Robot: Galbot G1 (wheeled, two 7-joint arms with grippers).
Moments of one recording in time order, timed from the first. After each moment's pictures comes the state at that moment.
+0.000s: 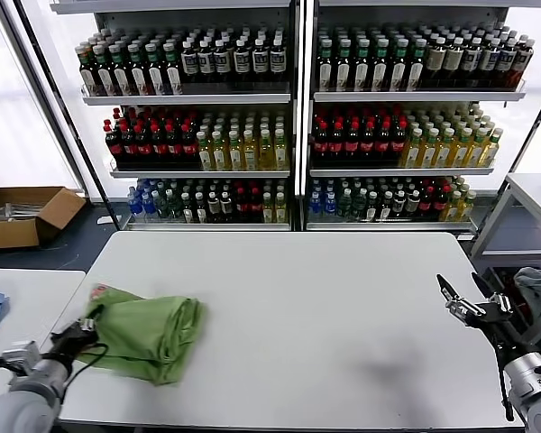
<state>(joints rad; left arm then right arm) 1.48 -1.02 -0.90 -1.97 -0.69 0.48 -0.08 -1.50 1.05 0.94 1.97 0.80 -0.17 -0.29</state>
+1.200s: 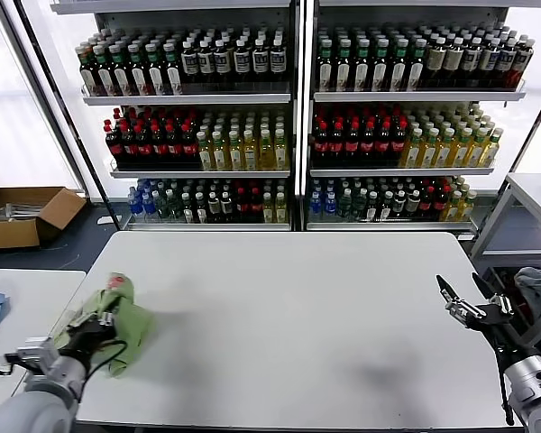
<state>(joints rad) 1.46 -1.16 -0.72 -2.16 -0.59 0.56 -0.12 -1.53 1.07 0.94 2.02 0.80 -0.17 -0.29</state>
